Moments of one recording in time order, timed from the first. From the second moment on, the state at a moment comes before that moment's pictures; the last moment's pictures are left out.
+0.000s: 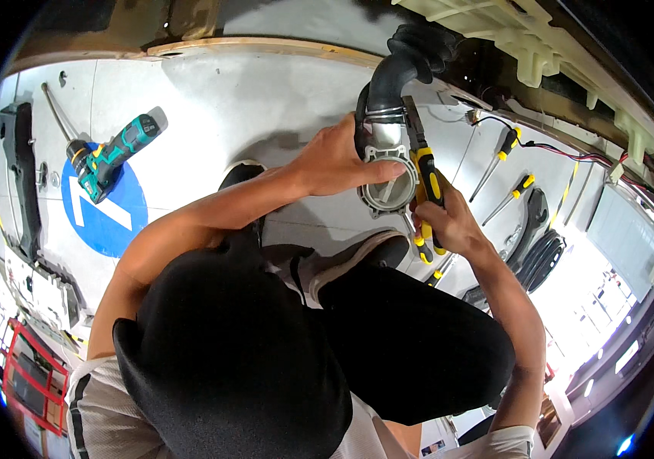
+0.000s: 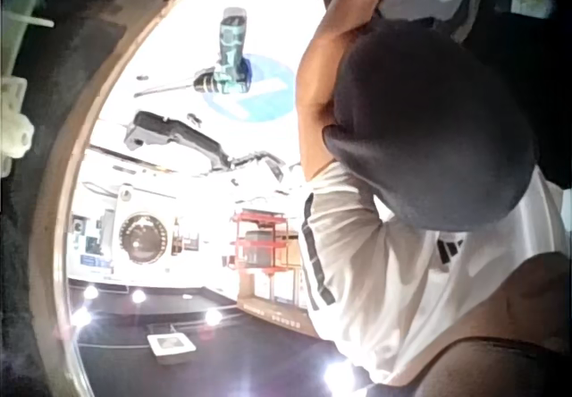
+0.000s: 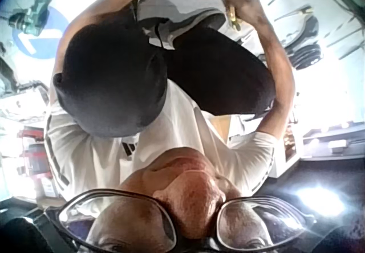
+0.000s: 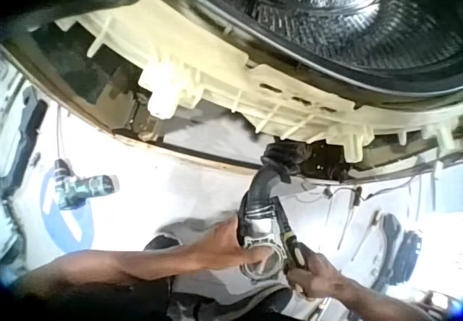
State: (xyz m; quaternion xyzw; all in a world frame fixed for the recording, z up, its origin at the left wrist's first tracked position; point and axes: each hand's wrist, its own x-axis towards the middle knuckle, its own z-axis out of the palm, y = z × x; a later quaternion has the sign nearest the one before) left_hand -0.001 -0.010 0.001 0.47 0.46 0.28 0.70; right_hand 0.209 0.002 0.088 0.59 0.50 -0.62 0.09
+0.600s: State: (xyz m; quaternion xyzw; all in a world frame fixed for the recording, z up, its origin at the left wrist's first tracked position) left_hand 0.016 -0.026 0.001 0.54 0.51 0.33 0.58; right_hand 0.225 -0.004 0.084 0.56 0.35 -0.75 0.05
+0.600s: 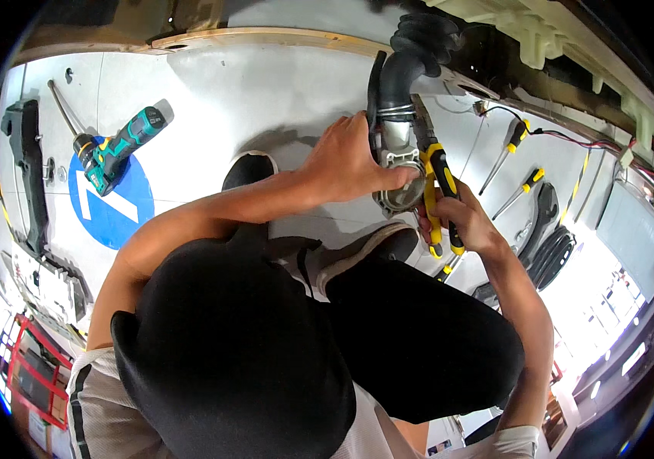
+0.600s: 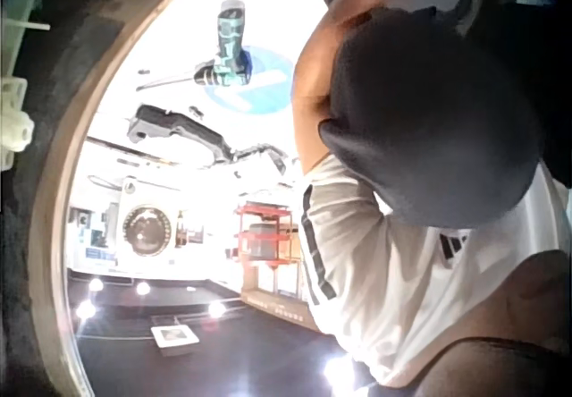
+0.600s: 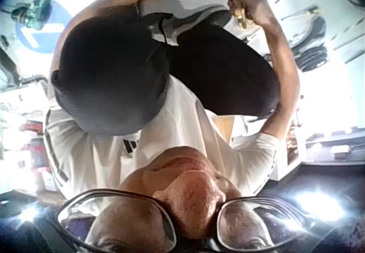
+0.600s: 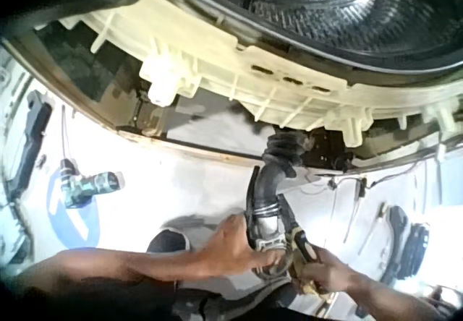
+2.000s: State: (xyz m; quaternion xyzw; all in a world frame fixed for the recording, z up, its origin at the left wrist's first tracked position) left_hand -0.027 -0.059 -0.007 0.45 0.40 0.24 0.76; right_hand 0.244 0.035 0.087 0.62 0.46 -0.61 0.16
